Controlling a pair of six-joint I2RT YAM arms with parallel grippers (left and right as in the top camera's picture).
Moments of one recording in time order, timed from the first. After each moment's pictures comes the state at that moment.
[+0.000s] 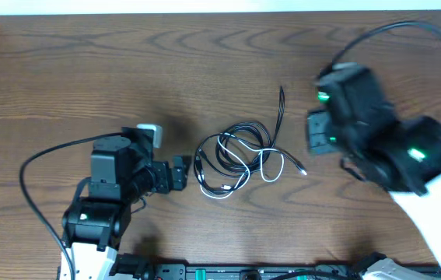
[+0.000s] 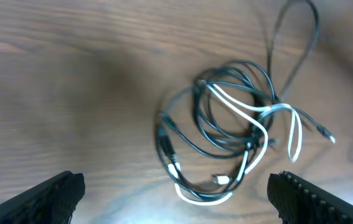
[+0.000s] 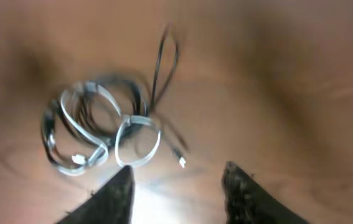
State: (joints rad) left arm -0.11 0.83 0.75 -0.73 0.30 -0.17; right arm 0.57 1.35 1.61 -1.31 0.21 0.35
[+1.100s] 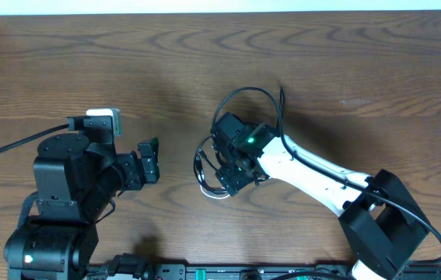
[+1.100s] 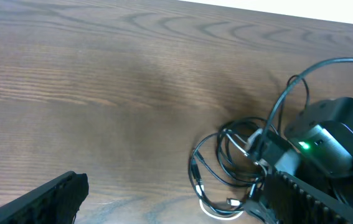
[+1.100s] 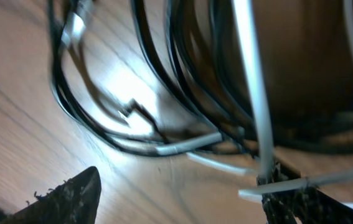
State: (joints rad) left arm -0.09 0.83 1.22 -1.08 0.10 -0.16; right arm 0.81 1.84 1.27 -0.84 -0.13 0.19
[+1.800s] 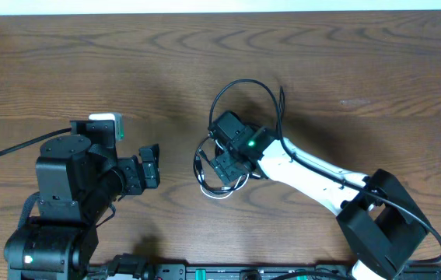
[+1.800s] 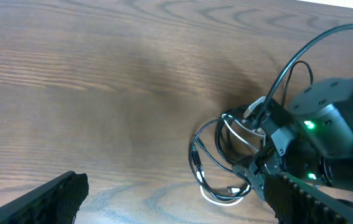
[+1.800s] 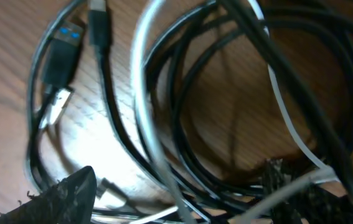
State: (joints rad) left arm -0.09 0.83 1.22 -1.13 0.10 -0.16; right arm 0.82 1.84 1.21 -0.62 0.01 0.22
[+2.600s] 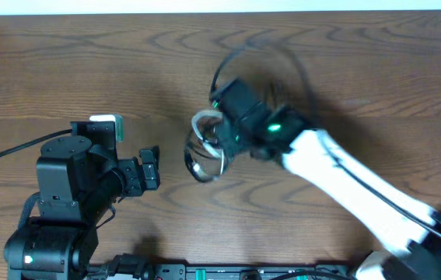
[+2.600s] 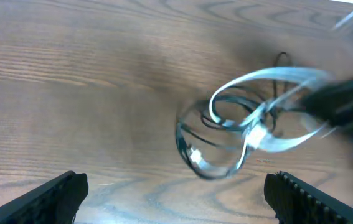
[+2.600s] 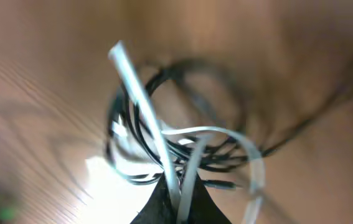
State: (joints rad) left arm -0.09 0.83 1.22 -1.14 0.10 -0.16; right arm 0.79 1.66 1.54 -0.86 0.06 0.27
